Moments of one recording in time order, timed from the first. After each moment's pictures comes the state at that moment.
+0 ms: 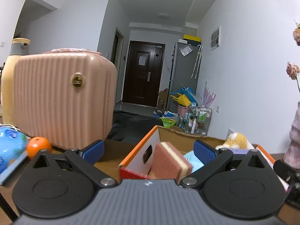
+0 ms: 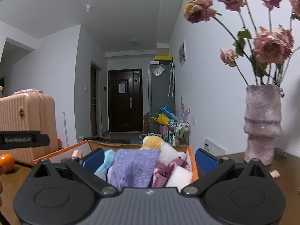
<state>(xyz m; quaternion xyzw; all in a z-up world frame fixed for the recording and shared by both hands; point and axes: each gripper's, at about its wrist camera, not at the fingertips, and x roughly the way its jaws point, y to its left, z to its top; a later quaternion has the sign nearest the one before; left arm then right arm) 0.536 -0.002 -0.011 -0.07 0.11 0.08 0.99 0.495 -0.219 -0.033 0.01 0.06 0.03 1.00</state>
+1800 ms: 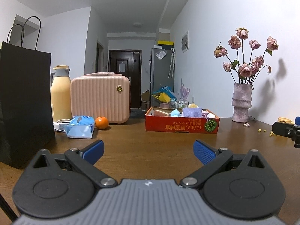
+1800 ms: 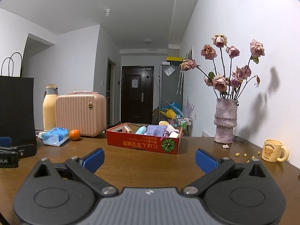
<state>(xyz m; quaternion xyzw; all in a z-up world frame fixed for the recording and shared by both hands) 0.107 0.031 0.005 -0.01 0.10 0.01 0.99 0.106 -0.212 0.014 -0.02 0.08 0.06 1.00</state>
